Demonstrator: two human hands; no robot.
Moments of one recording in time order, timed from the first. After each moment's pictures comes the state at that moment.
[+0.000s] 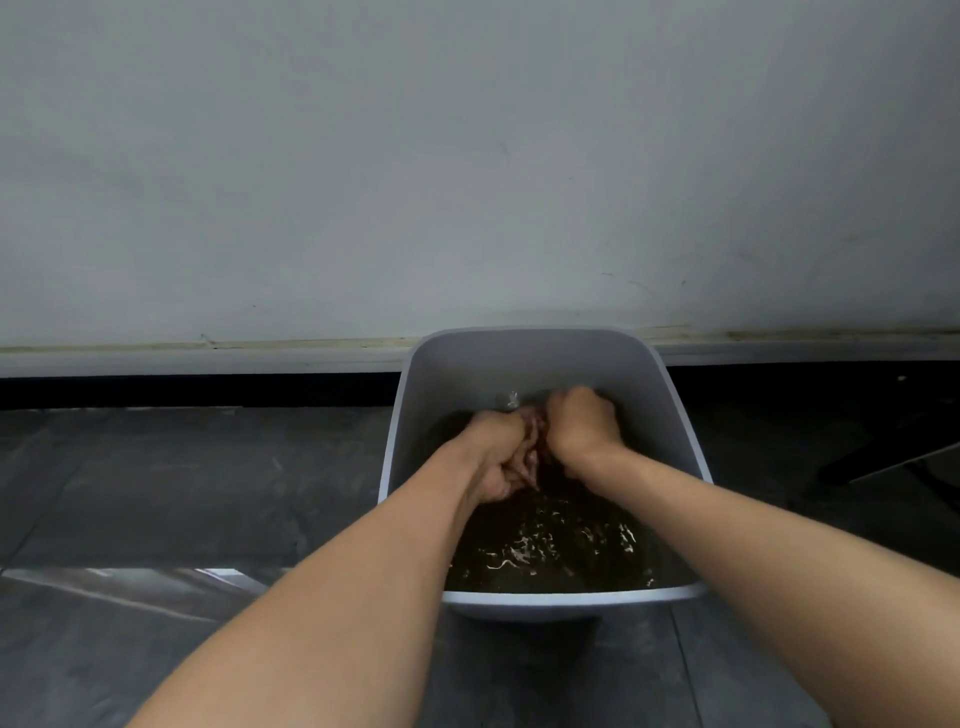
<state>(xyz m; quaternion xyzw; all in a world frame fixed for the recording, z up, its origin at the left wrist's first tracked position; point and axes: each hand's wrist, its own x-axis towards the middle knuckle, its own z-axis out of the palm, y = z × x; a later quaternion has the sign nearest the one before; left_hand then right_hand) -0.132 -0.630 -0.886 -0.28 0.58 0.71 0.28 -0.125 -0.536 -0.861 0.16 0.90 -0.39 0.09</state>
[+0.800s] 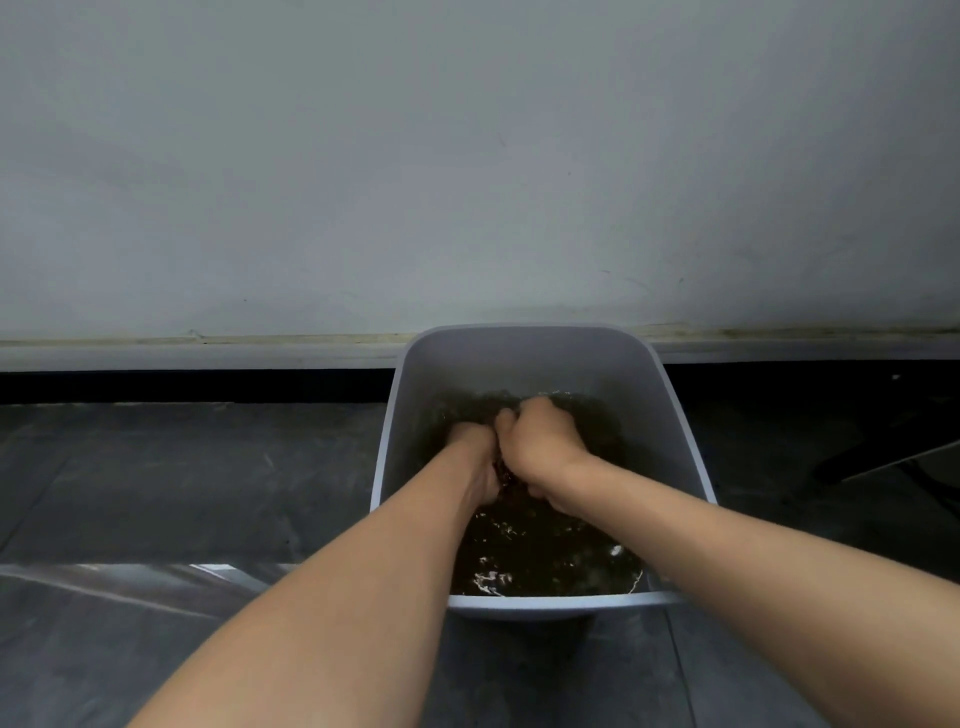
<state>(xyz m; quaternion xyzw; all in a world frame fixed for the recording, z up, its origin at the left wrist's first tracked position) -0.121 -0.637 -0.873 -0.38 0.54 0.71 0.24 -0.112 -0.564 -0.859 0.12 0.90 -0.39 0.17</state>
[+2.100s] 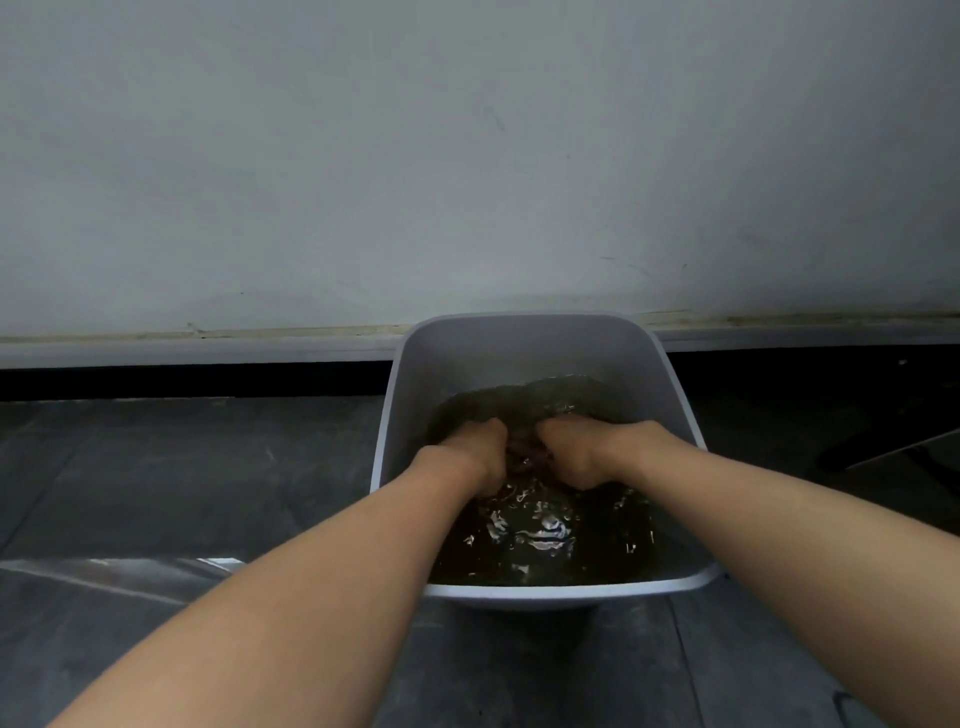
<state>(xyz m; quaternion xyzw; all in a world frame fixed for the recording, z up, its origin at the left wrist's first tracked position) -0.126 -0.656 -0.893 0.06 0.95 0.12 0.29 -0.140 -0.514 -0.885 -0.16 0.93 -0.04 0.34</state>
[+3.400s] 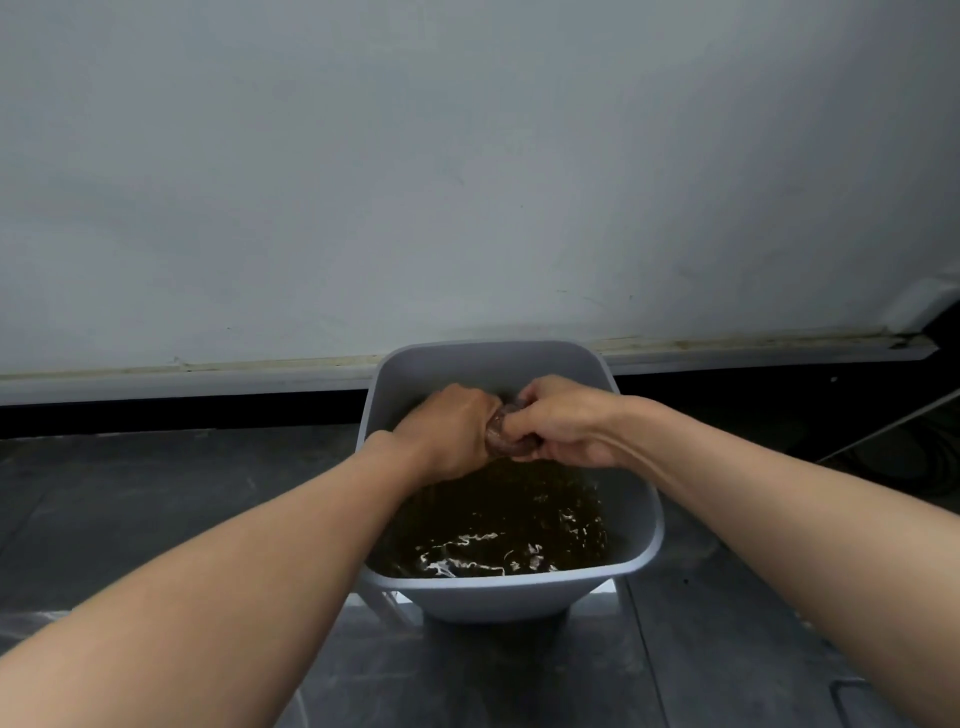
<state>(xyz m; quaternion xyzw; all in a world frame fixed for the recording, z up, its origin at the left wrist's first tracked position) -0.125 -0.659 -0.840 0.24 0.95 0.17 0.06 -0.114 -0.503 -0.806 0.05 0.73 -0.60 0.33</state>
